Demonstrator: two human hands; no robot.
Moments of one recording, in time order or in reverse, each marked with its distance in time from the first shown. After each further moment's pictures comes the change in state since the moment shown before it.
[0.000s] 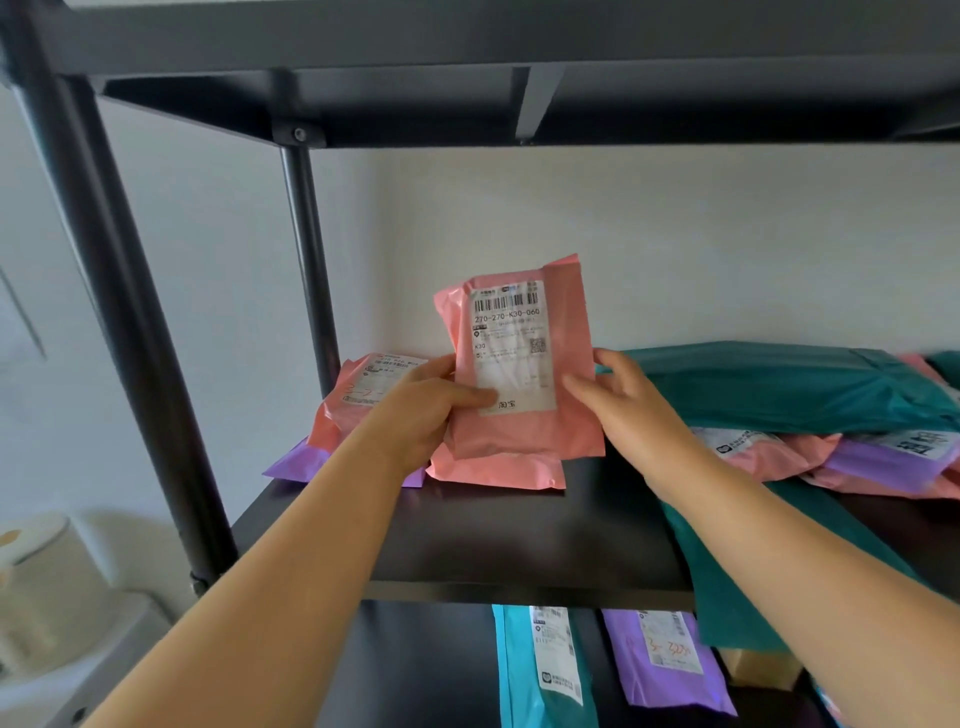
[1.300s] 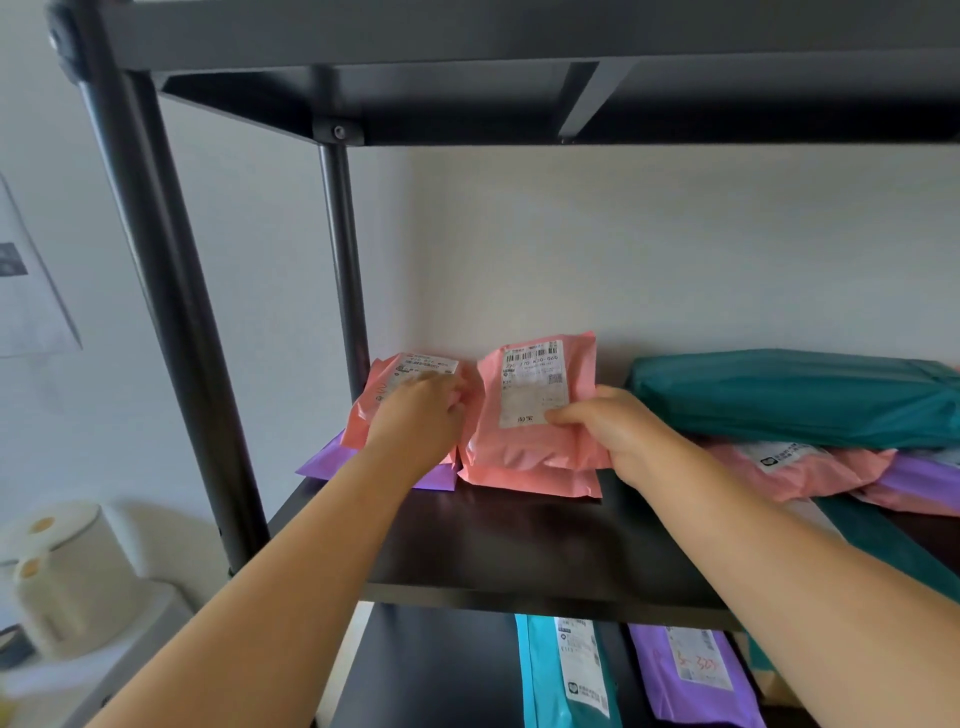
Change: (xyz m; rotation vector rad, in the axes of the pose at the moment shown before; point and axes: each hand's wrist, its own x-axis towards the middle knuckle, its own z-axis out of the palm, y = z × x) left_hand 0.006 -0.015 -0.048 1.338 0.322 0.277; right_hand 0.043 0.015 0.049 0.130 -0.071 0.353
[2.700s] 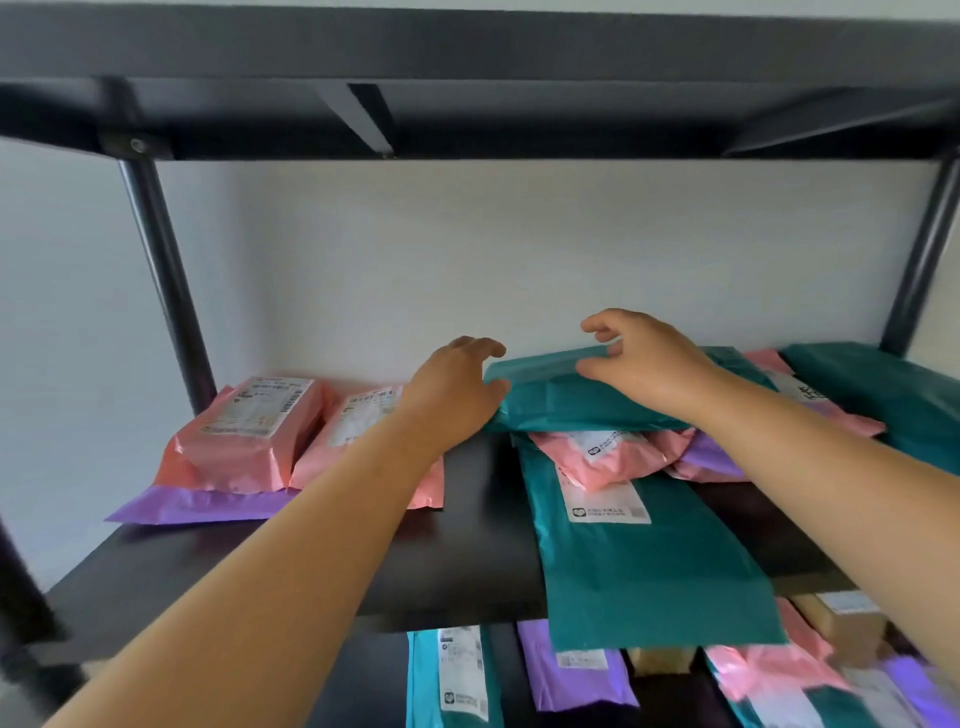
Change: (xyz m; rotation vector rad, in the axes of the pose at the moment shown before) left_hand 0.020 0.177 0.031 -0.154 -0.108 0.226; right_hand -0.044 -0.042 -0.185 -0.866 0.237 -0.420
